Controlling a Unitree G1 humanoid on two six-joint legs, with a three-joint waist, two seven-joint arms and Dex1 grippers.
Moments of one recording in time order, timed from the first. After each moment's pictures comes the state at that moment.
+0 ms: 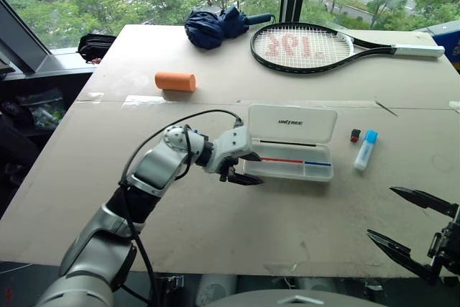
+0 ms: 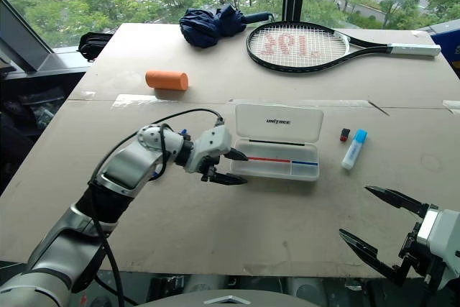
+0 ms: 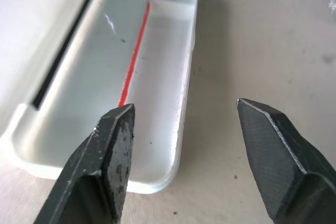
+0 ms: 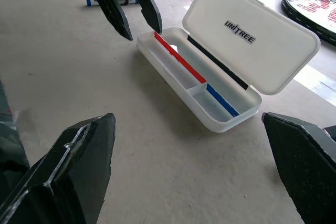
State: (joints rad) left arm -0.49 0.65 -0.22 -0.16 -0.32 0.60 -1.22; right arm 0.73 -0.61 -0.62 -0.75 0.63 0.12 1.06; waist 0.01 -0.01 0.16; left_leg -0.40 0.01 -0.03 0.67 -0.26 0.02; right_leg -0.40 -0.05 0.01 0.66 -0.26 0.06
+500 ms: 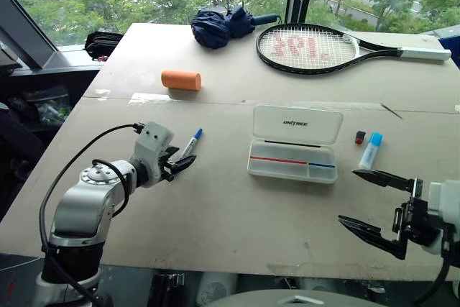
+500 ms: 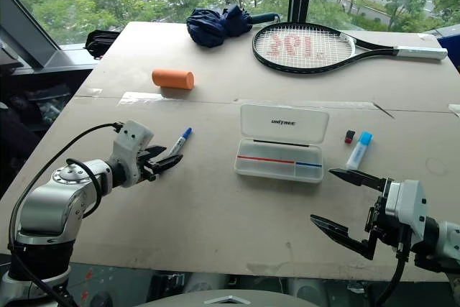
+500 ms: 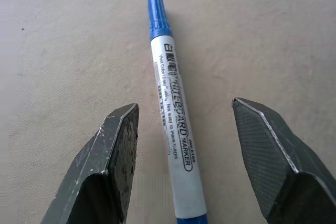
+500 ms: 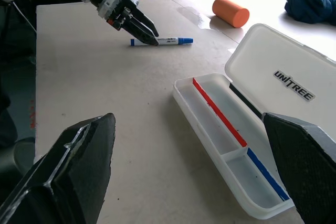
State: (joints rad) left arm -0.16 0.66 0.15 -0.34 -0.29 0.97 -0.60; right arm 0.46 -0.70 -0.41 -0.68 0.66 0.19 1.05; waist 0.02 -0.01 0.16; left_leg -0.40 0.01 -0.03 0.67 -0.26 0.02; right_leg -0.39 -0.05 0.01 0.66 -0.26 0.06
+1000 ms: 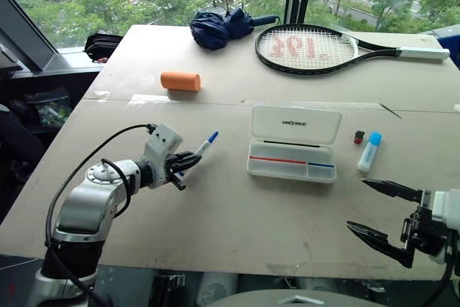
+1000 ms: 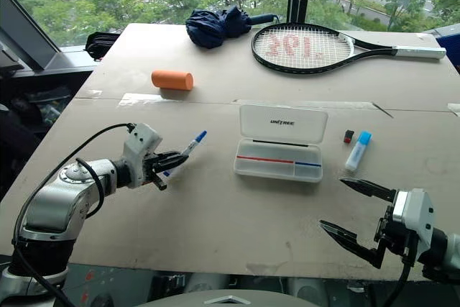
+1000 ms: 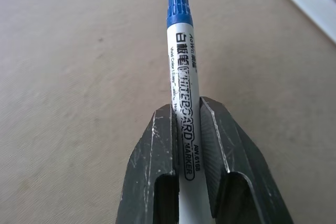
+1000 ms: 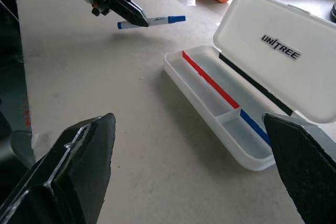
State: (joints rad) left arm -0.20 0.77 0.06 -0.30 -0.38 0.79 -0.87; right arm 0.61 -0.66 -0.47 -0.65 0.64 0.14 1.06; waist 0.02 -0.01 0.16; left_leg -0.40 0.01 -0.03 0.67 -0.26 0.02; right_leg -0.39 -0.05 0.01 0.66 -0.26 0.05
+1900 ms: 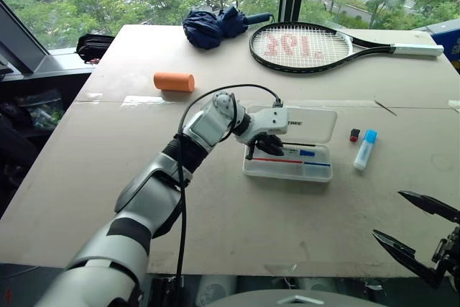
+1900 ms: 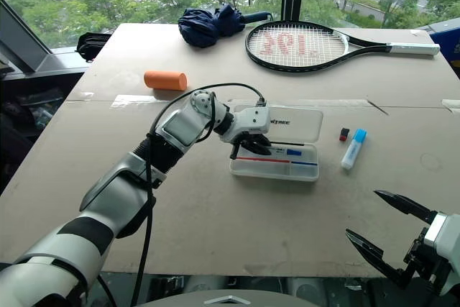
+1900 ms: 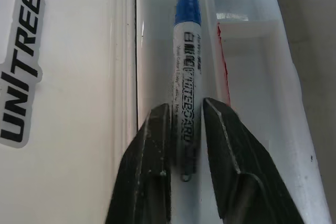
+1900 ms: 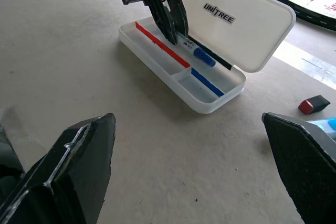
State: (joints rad) left arm -1.01 0.36 -0.56 0.51 0.02 0.28 -1.33; right arm 0.82 -0.57 -0.64 -0.73 0.63 0.08 1.01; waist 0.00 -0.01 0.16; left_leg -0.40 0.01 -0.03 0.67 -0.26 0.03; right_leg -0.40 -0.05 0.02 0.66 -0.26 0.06
